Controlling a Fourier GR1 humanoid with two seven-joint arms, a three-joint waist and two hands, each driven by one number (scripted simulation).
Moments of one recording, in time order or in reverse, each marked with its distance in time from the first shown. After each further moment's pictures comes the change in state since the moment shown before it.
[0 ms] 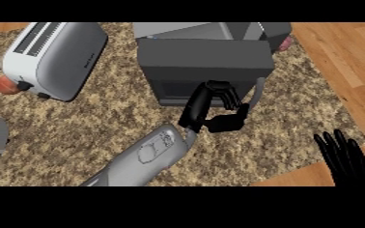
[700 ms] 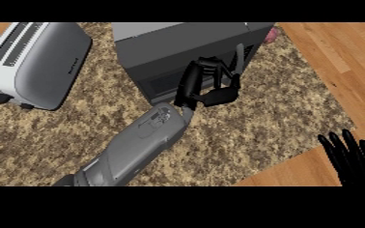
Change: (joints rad) left arm -0.115 0.002 0.096 0.134 0.174 0.019 -0.138; right arm 0.015 -0.054 0.012 -0.119 -0.101 0.043 0.072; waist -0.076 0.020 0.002
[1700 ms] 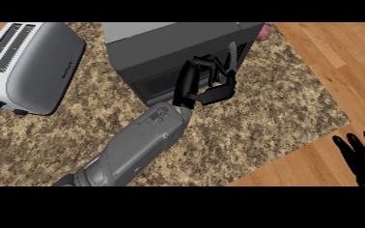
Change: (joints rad) left arm -0.003 0.000 -0.007 0.038 0.102 0.031 -0.146; right arm 0.013 -0.073 -0.031 -0.117 -0.110 0.042 0.055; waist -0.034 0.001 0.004
